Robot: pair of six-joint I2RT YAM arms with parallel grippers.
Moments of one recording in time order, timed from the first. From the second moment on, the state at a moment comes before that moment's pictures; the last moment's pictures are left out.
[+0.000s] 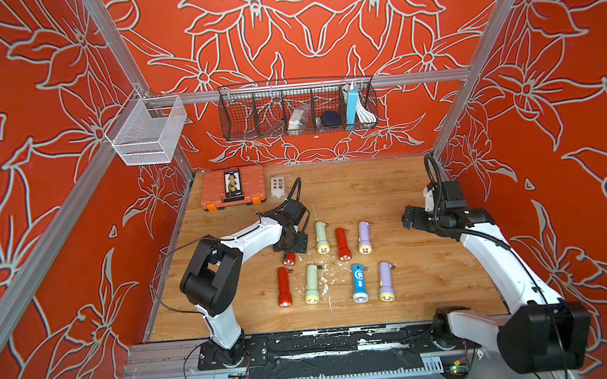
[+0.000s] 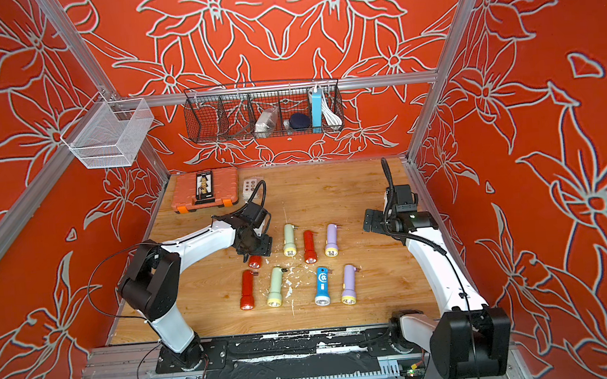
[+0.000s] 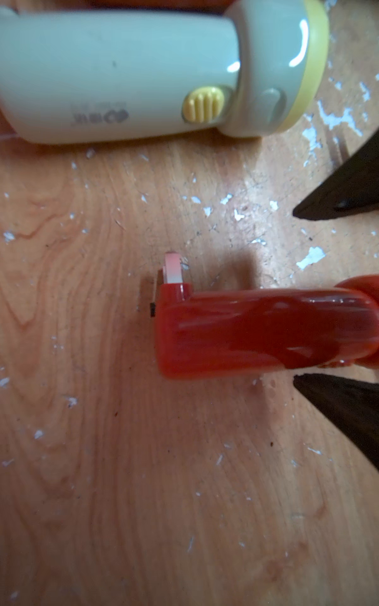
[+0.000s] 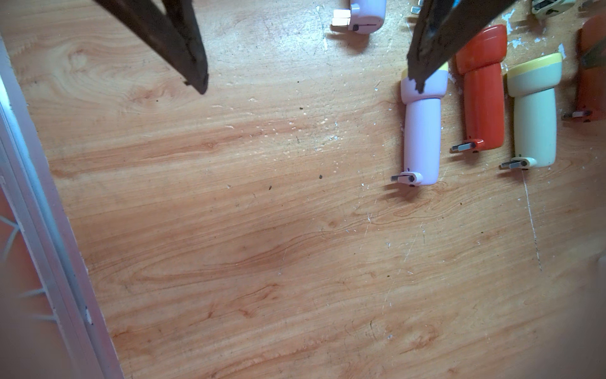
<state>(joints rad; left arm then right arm) -0.49 1.77 1.15 -0.69 -0.04 -0.38 0.04 1.16 0.96 -0.77 -0.05 0.27</state>
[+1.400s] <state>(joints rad) -0.49 1.40 1.17 -0.46 0.13 -0.18 0.24 1.33 1.26 -0.62 -0.31 0.23</state>
